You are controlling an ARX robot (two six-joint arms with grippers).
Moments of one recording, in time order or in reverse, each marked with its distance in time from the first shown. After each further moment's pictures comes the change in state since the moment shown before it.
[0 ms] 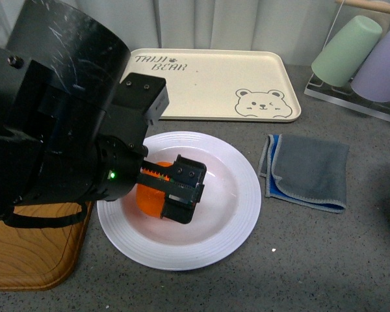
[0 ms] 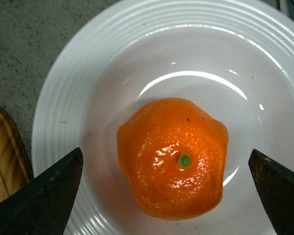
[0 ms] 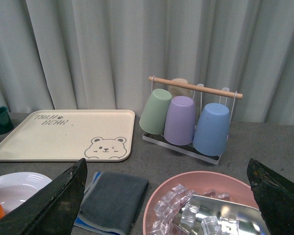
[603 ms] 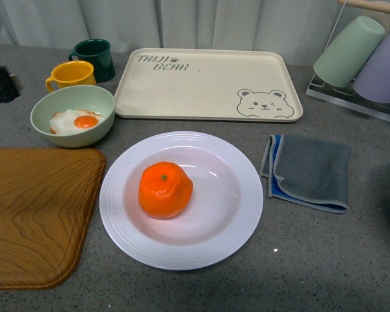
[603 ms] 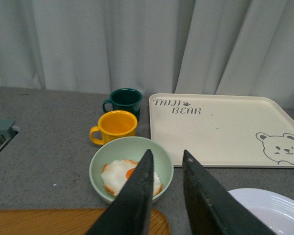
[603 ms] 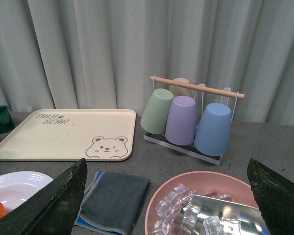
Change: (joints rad) left arm 0.203 -0.347 -0.539 0.988 -0.215 0.055; right arm 0.000 0.000 0.000 0.000 0.000 0.000
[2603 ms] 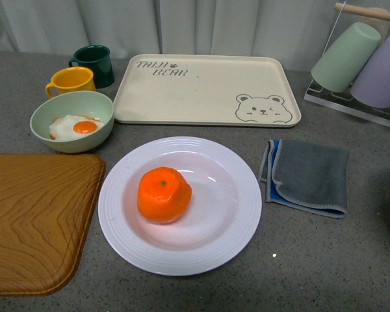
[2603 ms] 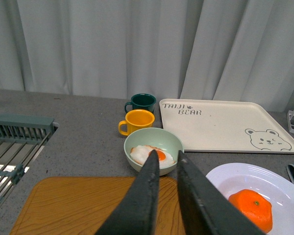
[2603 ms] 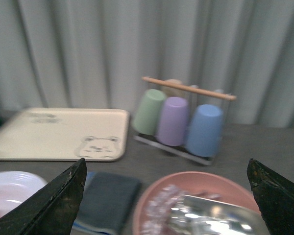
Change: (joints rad) left arm 0.264 -1.561 -0.190 -1.338 0.257 0.004; right arm 0.014 0.005 0.000 0.000 0.032 -0.034
